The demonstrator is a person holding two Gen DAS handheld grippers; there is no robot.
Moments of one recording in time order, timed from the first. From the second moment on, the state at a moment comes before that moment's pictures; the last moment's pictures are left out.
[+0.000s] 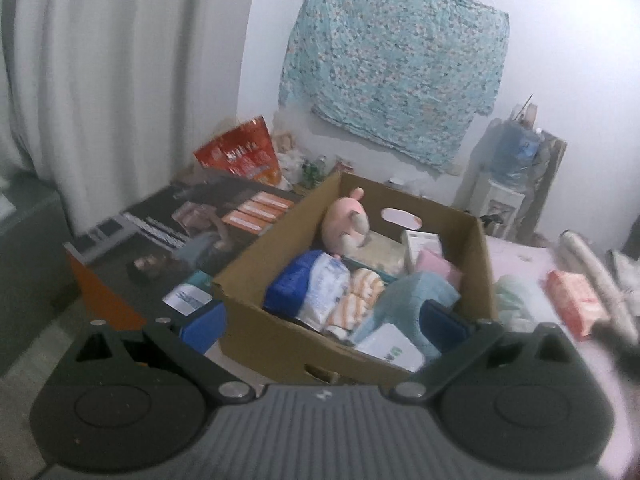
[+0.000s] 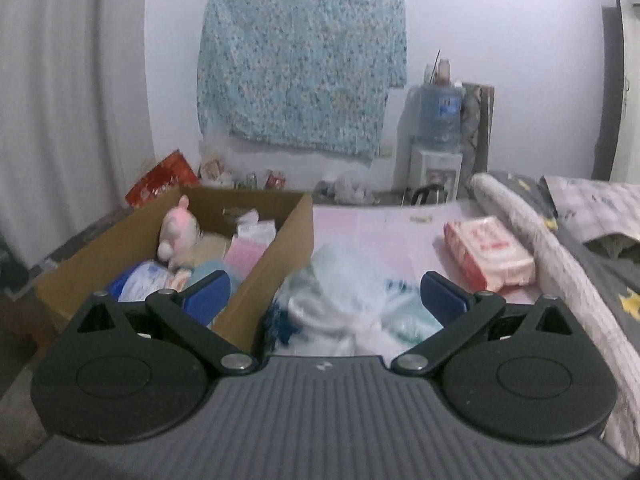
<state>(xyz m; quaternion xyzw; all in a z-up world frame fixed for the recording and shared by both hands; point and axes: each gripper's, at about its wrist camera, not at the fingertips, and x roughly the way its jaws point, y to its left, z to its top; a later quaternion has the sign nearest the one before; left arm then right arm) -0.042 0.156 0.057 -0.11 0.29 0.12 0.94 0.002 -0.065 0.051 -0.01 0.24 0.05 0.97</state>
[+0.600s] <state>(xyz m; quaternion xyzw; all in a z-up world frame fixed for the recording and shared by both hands) -0.034 0.131 0.030 -0.06 0.36 0.08 0.93 -0.021 -0.063 0.039 0.01 0.33 0.06 0.94</state>
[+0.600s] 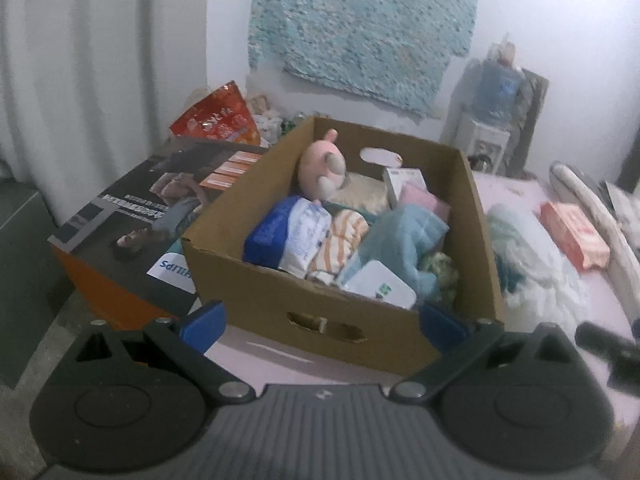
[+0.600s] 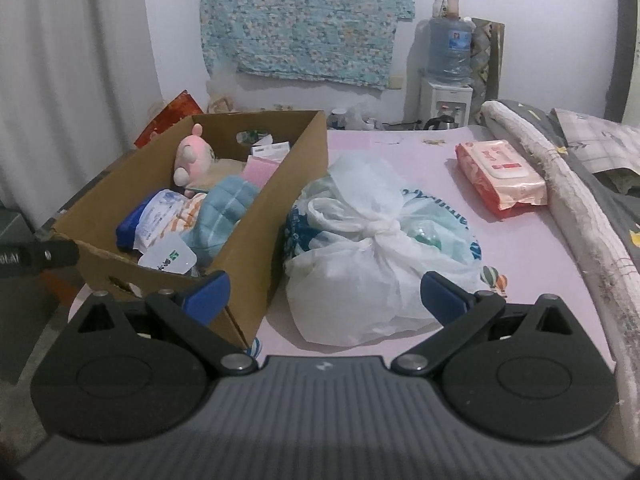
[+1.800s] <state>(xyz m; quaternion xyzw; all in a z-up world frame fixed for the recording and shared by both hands) -0.012 0.107 0.017 0.00 0.41 0.06 0.91 0.001 -0.061 0.034 0.02 0.38 0.04 0.92</state>
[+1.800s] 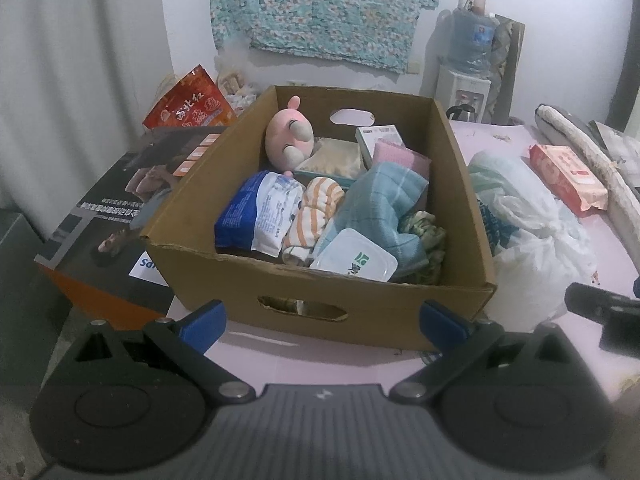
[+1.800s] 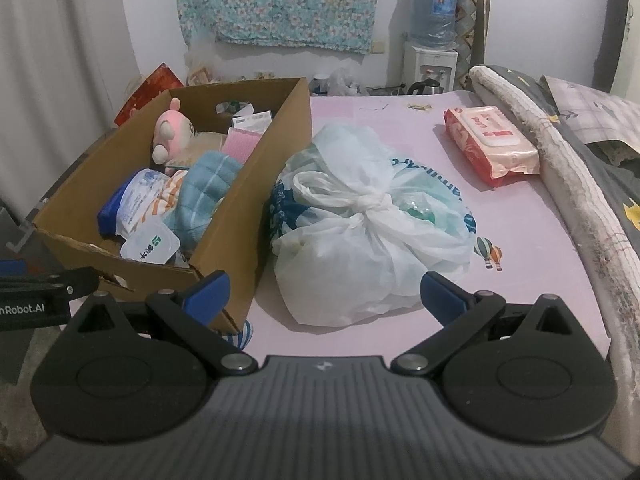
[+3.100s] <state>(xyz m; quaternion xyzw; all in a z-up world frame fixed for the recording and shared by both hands) -0.012 0.104 0.019 0.00 0.40 0.04 0.91 0.006 -0.059 0.035 0.01 0.39 0.04 0.92</state>
